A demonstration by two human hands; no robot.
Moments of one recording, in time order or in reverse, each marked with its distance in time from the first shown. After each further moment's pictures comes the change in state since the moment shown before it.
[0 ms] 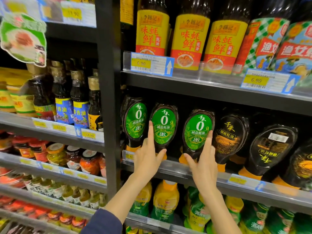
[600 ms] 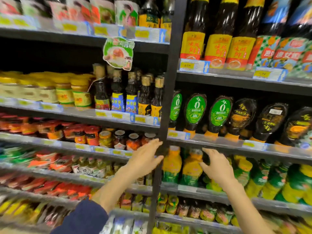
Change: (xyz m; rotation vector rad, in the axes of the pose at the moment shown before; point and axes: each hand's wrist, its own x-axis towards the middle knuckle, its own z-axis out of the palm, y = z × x) left_hand -0.097 -0.095 -0.176 0.074 -0.489 0.213; right_hand -0.140 -0.092 -0.034 -0.373 -0.390 0.005
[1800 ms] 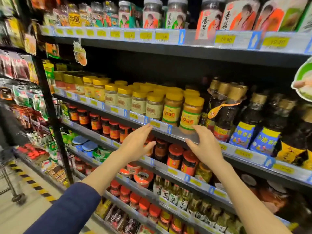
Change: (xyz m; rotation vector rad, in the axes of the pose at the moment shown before) left_hand -0.075 -0.337 -0.240 0.273 0.221 -0.306; right_hand 0.125 -0.436 0.080 0.312 0.118 -0.560
